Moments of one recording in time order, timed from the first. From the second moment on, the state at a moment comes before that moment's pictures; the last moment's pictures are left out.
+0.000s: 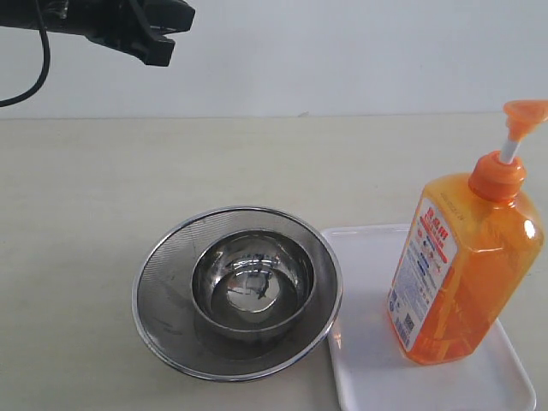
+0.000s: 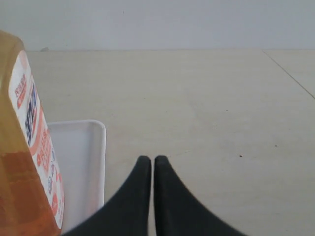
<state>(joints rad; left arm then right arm) -0.27 1.52 -1.19 -1.21 0.46 1.59 -0.05 0.01 0.00 0.02 0.34 -0.03</state>
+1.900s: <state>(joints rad) -0.19 0.00 -0.12 -1.66 0.06 1.23 -0.05 0.01 0.00 0.02 0.35 -0.02</state>
